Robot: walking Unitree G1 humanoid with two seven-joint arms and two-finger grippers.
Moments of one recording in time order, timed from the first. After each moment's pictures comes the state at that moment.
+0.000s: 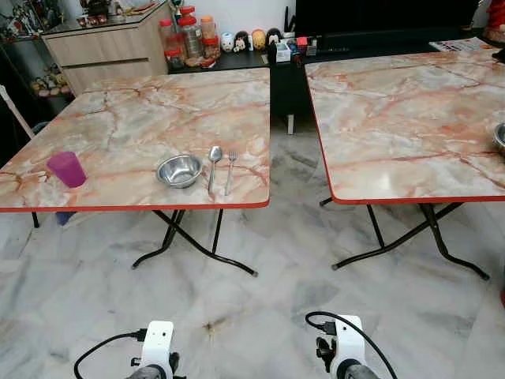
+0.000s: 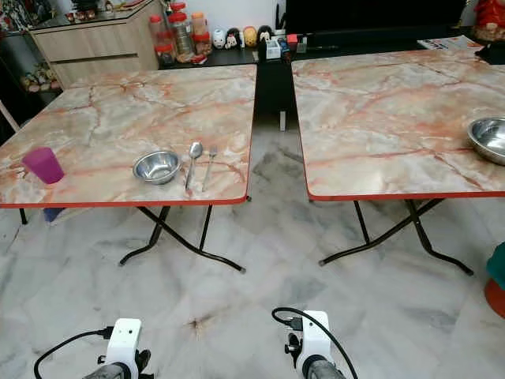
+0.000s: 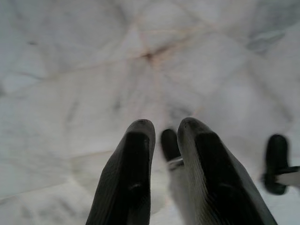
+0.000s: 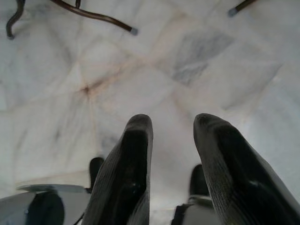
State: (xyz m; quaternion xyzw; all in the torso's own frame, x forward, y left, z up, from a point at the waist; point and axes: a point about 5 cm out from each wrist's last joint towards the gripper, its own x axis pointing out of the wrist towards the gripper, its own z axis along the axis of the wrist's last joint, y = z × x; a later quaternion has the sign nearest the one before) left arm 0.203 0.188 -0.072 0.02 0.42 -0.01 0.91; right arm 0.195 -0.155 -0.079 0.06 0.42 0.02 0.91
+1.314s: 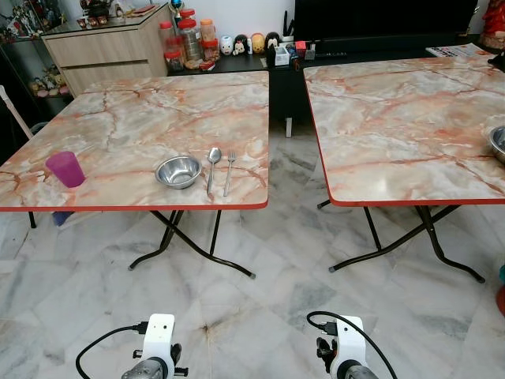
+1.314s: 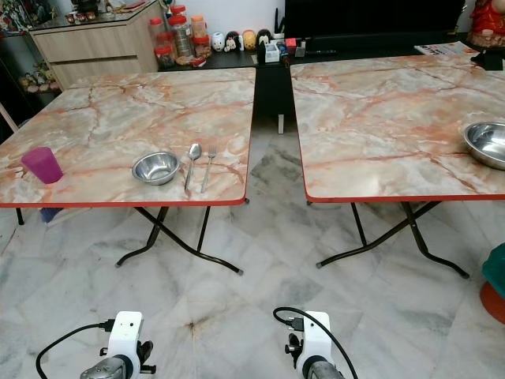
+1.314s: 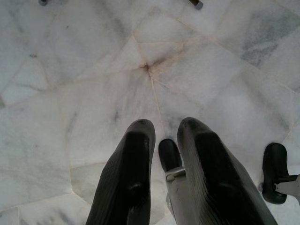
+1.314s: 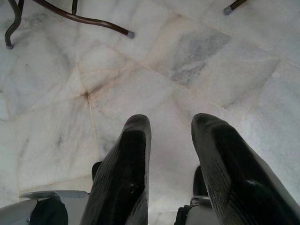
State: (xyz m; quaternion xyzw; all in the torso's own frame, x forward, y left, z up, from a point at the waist) left arm 0.211 0.185 -0.068 0.01 0.40 -0.01 0.91; right arm 0.195 -0.159 -0.078 0.06 0.41 0.01 0.91
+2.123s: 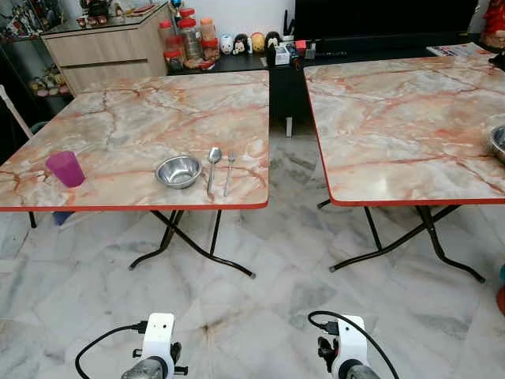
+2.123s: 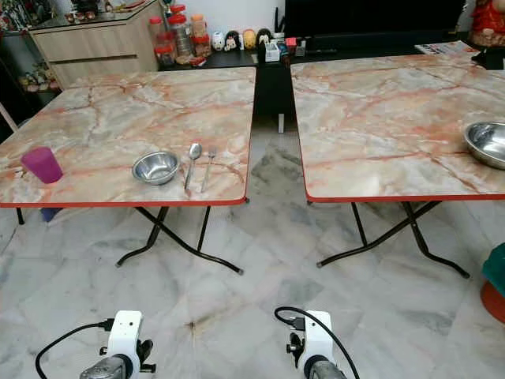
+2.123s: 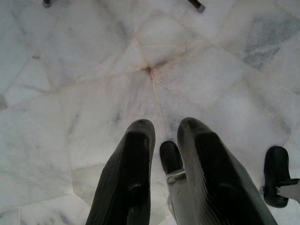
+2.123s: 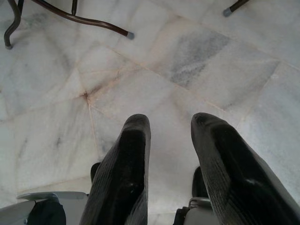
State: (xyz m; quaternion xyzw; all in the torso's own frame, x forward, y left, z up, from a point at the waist) left arm 0.212 0.185 -0.067 0.01 0.40 -0.01 0.92; right arm 0.196 -0.161 -0.078 0.06 0.41 0.01 0.91
